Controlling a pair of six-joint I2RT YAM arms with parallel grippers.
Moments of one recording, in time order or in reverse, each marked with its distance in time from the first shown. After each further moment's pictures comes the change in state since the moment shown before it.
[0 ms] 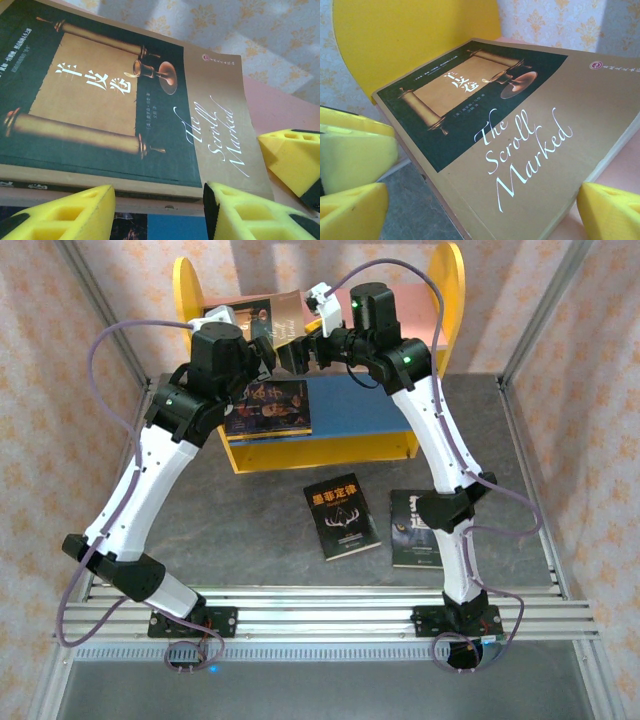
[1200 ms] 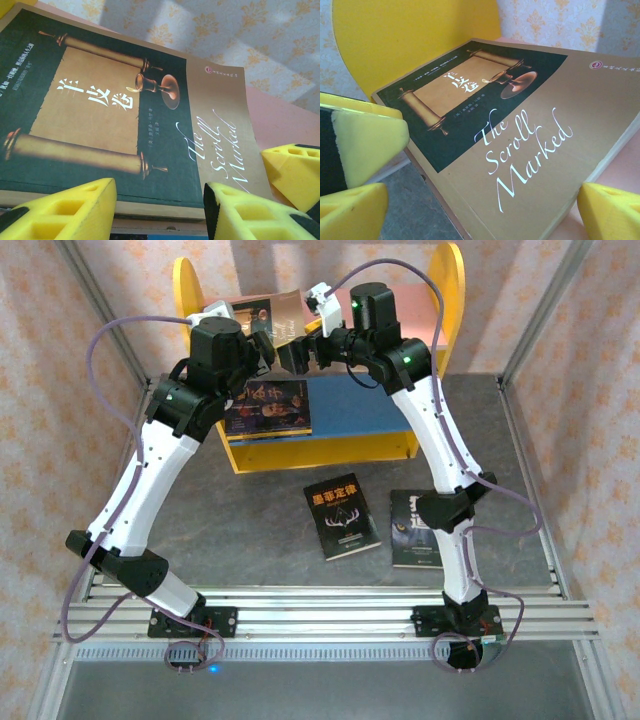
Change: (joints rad) left arm 0.018 0.032 0.037 0.004 0.004 0.000; right arm 0.000 0.000 0.000 0.000 0.000 0.000
